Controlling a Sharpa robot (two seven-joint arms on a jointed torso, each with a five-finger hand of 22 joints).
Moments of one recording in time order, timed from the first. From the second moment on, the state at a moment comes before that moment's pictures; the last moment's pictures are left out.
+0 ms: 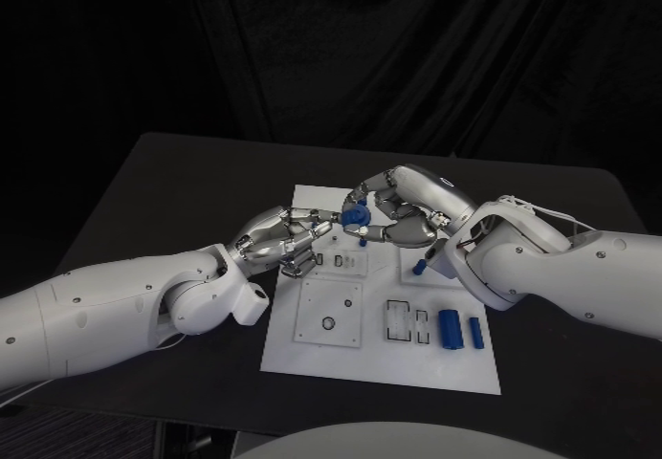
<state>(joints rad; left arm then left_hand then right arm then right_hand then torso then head) 1.18 -0.85 -0.21 1.56 -0.25 0.14 0.63 1.38 0.06 0.23 0.26 0.62 0.69 0.11 0.06 0.06 1.46 0.08 1.57 1.31 1.46 0.05 1.57 1.31 0.06 1.32 0.16 1.53 1.31 1.37 -0.85 -0.24 1.79 -1.23 -0.63 0.12 1.44 -0.10 0.19 0.22 0.39 0.98 0.09 0.25 0.54 1.46 0.00 1.57 1.31 1.47 -0.06 1.57 1.31 0.04 1.47 0.06 1.47 1.31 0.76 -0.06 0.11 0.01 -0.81</state>
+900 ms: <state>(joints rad) 1.18 -0.86 -0.21 1.56 -0.25 0.14 0.63 1.38 0.06 0.22 0.26 0.62 0.74 0.14 0.07 0.07 1.47 0.07 1.57 1.31 1.47 0.04 1.57 1.31 0.06 1.33 0.15 1.53 1.31 1.37 -0.85 -0.24 1.78 -1.23 -0.63 0.11 1.45 -0.11 0.18 0.22 0.39 0.98 0.09 0.25 0.54 1.46 0.00 1.57 1.31 1.47 -0.06 1.57 1.31 0.04 1.47 0.06 1.46 1.31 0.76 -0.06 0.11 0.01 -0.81</state>
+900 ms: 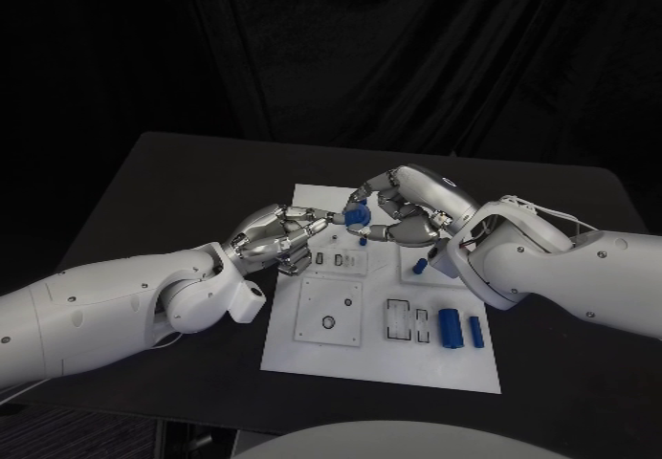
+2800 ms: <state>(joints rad) 1.16 -0.85 -0.21 1.56 -0.25 0.15 0.62 1.38 0.07 0.22 0.26 0.62 0.70 0.16 0.06 0.06 1.47 0.10 1.57 1.31 1.47 0.06 1.57 1.31 0.06 1.31 0.17 1.52 1.31 1.36 -0.84 -0.25 1.78 -1.23 -0.64 0.12 1.46 -0.11 0.19 0.22 0.39 0.99 0.10 0.25 0.54 1.46 0.00 1.57 1.31 1.47 -0.06 1.57 1.31 0.04 1.47 0.06 1.46 1.31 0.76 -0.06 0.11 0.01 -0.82</state>
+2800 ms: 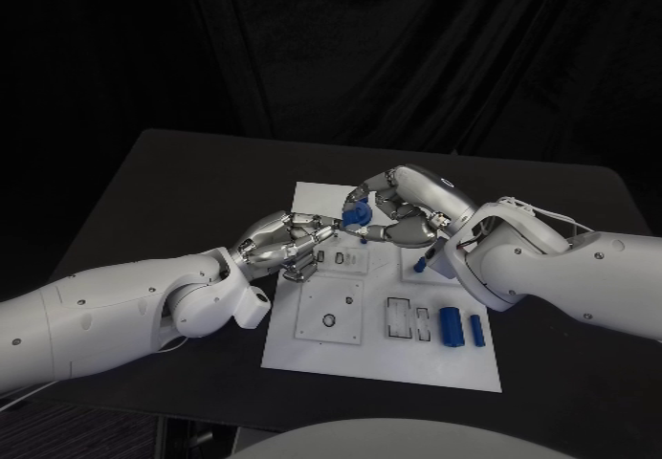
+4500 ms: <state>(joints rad) 1.15 -0.85 -0.22 1.56 -0.25 0.15 0.63 1.39 0.07 0.21 0.26 0.61 0.73 0.09 0.07 0.07 1.47 0.06 1.57 1.31 1.47 0.03 1.57 1.31 0.06 1.32 0.15 1.52 1.31 1.36 -0.85 -0.24 1.78 -1.24 -0.60 0.08 1.46 -0.11 0.18 0.22 0.39 0.98 0.09 0.25 0.54 1.46 0.00 1.57 1.31 1.47 -0.06 1.57 1.31 0.04 1.47 0.06 1.46 1.31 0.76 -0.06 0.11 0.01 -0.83</state>
